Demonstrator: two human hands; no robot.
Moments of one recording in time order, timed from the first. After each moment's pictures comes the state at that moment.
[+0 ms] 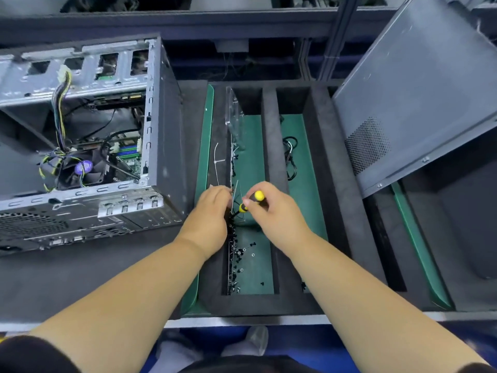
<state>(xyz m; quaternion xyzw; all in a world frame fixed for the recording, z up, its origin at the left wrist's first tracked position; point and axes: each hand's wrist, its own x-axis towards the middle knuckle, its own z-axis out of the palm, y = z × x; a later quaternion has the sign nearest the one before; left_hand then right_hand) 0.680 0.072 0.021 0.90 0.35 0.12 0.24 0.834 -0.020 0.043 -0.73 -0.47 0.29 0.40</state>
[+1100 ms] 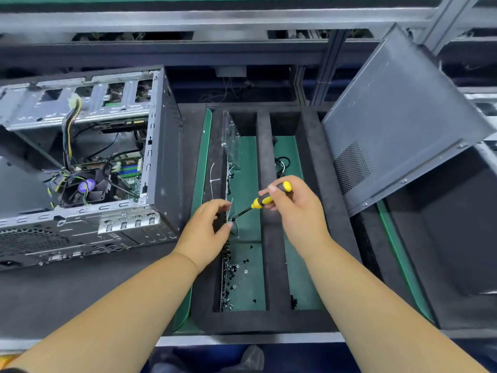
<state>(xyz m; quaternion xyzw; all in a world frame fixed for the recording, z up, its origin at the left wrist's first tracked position) 0.687 0.070 0.035 0.81 0.40 0.19 0.38 0.865 -0.032 0.095 -0.65 -0.35 0.32 0.59</state>
